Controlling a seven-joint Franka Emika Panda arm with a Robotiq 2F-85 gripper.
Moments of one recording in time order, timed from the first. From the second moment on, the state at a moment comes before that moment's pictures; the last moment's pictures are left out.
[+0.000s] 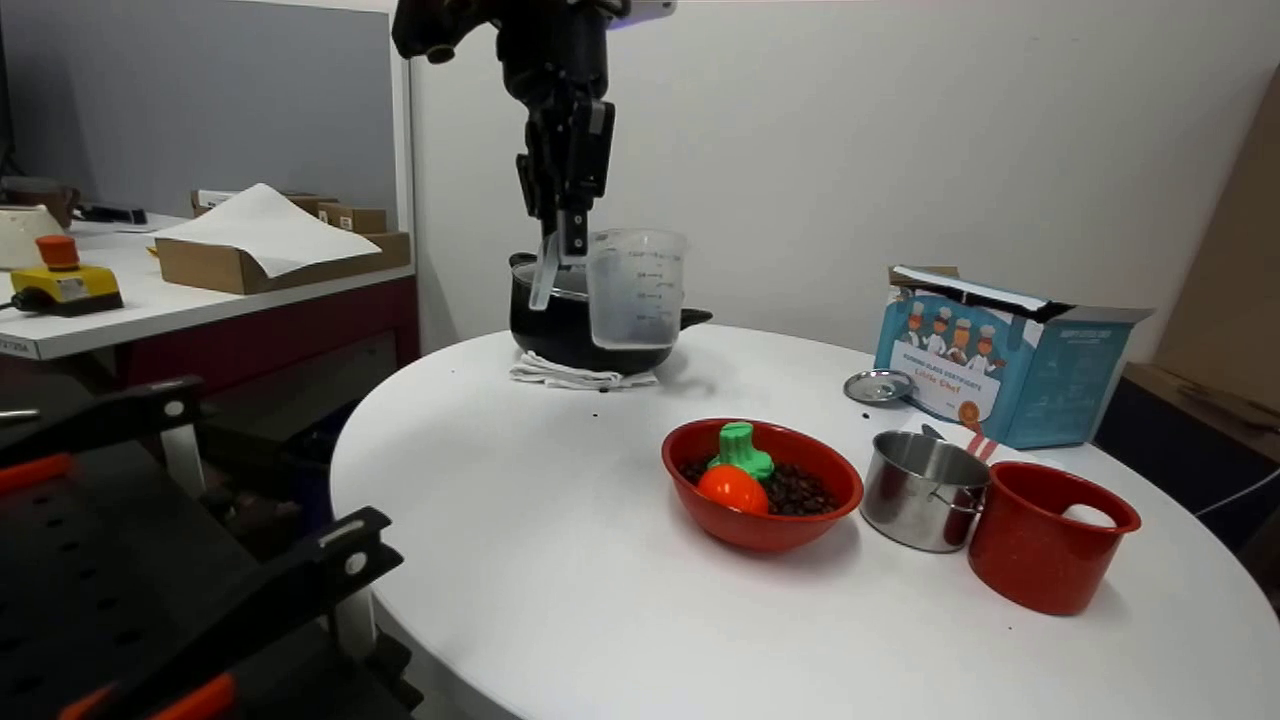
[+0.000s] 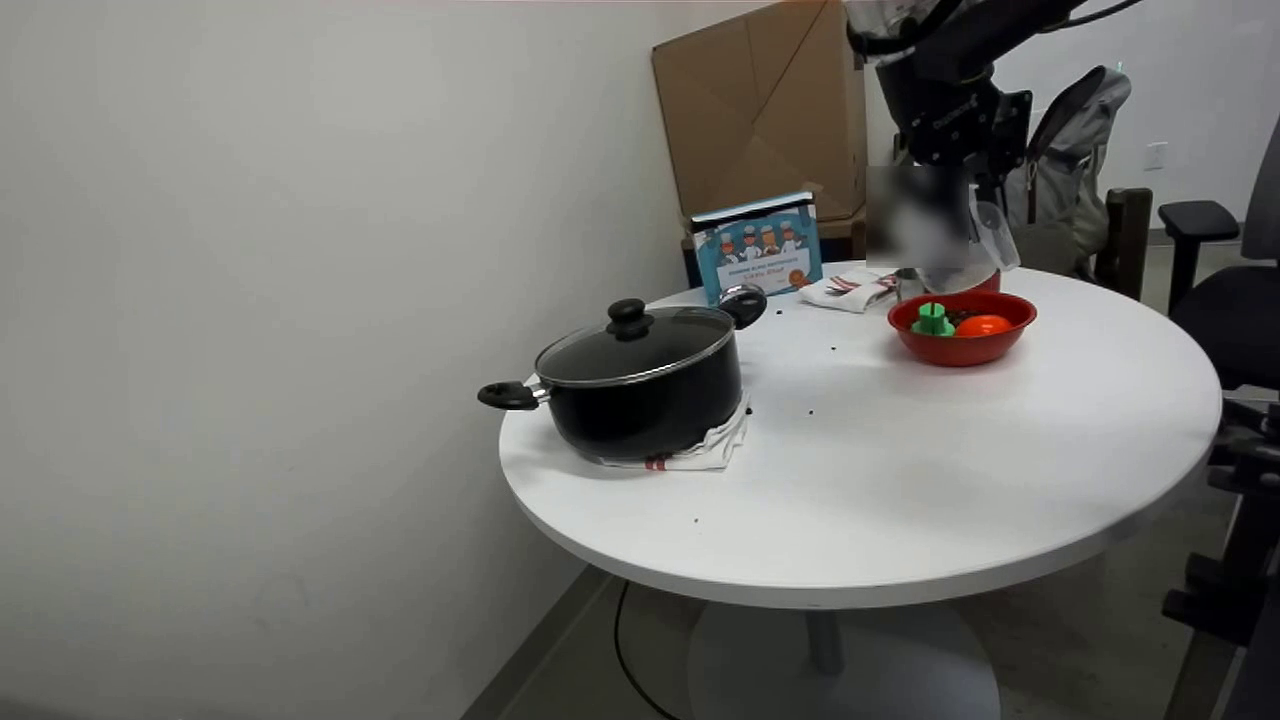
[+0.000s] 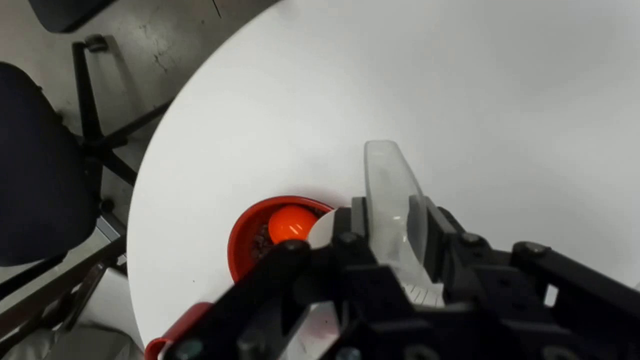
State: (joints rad) arm 0.10 0.01 -0.08 -2.54 -0.43 2.39 0.80
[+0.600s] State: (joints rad) arm 0.02 0.02 -0.06 -2.64 -0.82 2.76 1.15
